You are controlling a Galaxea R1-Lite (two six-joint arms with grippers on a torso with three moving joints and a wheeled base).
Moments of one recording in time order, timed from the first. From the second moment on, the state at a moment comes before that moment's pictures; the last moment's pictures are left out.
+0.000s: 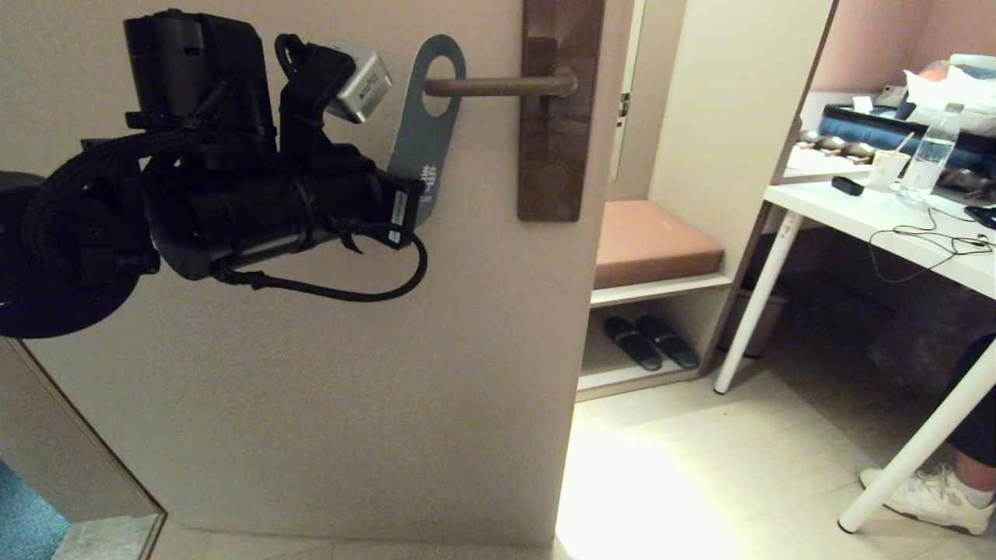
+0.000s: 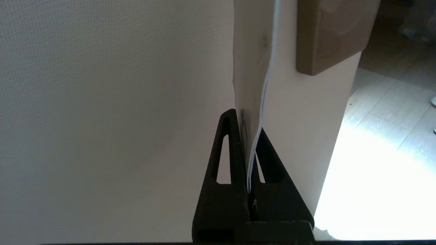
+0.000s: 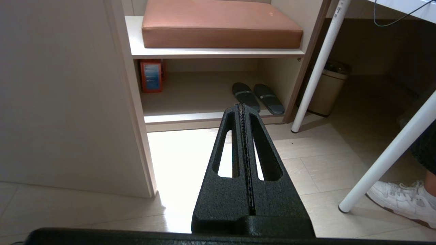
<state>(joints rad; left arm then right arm) -0.55 1.65 -1.29 -0.22 0.08 0.22 0.00 0.00 0.00 0.01 0.01 -0.03</state>
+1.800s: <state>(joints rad) -0.74 1.73 -1.33 -0.34 0.29 0.20 0.00 0.00 0.00 0.01 0.01 -0.03</state>
